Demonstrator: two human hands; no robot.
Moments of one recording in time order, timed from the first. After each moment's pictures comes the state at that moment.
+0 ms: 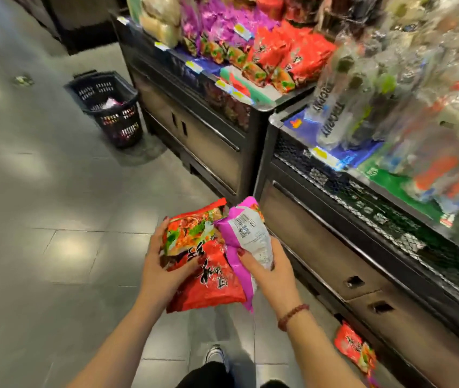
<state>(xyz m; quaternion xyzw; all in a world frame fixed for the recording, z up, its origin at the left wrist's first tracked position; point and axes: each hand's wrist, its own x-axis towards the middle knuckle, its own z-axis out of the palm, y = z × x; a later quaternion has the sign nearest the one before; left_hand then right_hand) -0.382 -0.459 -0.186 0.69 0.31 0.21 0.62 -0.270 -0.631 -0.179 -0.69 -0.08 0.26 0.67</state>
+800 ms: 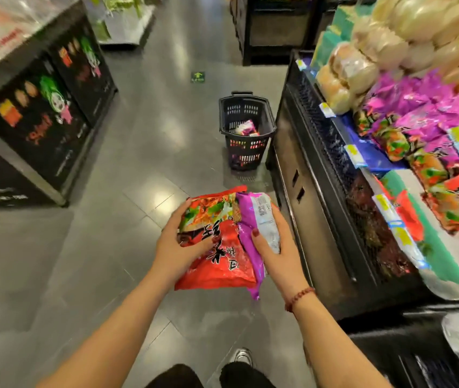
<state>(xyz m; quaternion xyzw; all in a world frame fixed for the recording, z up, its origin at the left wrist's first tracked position) -0.229 -0.174 -0.158 0.60 0.50 0.37 0.50 -0.042 -0.250 -0.155 -0.58 -0.41 0.39 0.59</state>
